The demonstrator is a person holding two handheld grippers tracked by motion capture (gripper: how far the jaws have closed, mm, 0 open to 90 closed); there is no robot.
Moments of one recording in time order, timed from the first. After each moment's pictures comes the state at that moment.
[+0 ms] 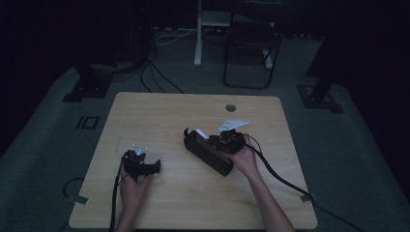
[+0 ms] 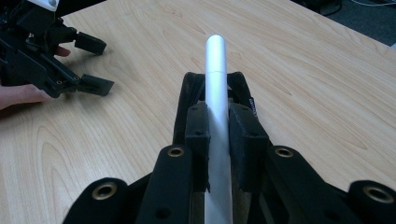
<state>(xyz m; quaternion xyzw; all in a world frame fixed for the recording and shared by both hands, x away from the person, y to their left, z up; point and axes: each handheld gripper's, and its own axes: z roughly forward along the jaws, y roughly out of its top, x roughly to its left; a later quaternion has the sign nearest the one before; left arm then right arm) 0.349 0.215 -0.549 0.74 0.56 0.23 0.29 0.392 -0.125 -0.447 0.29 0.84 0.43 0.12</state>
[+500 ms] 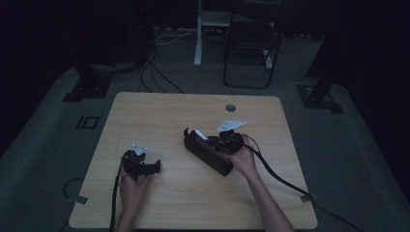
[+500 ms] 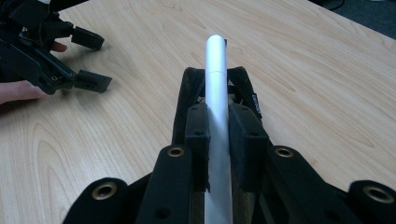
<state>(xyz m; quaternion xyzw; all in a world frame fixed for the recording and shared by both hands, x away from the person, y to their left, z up) 0.349 0.215 -0.549 0.74 0.56 0.23 0.29 0.394 -0.122 -0.453 0.30 0.85 0.43 0.12</state>
